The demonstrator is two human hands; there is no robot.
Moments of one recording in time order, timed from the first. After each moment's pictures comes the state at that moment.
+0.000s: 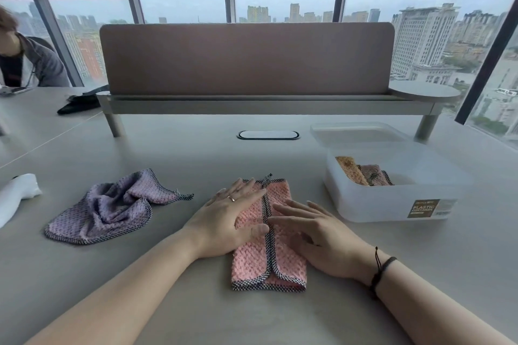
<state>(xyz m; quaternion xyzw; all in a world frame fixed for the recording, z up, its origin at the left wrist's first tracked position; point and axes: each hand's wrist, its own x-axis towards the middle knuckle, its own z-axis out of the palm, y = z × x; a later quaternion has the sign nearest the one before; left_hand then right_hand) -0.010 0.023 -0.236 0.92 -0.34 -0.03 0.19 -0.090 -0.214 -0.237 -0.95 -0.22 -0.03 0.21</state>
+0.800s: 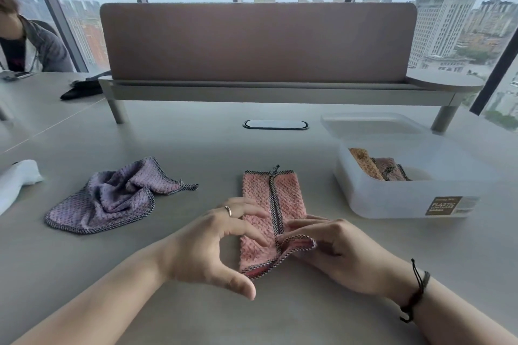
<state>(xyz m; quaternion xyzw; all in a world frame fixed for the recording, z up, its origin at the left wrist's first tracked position) -0.047 0.056 -0.223 0.82 -0.48 -0.07 0.30 -0.111 -0.213 -0.234 -0.90 -0.27 -0.03 0.34</state>
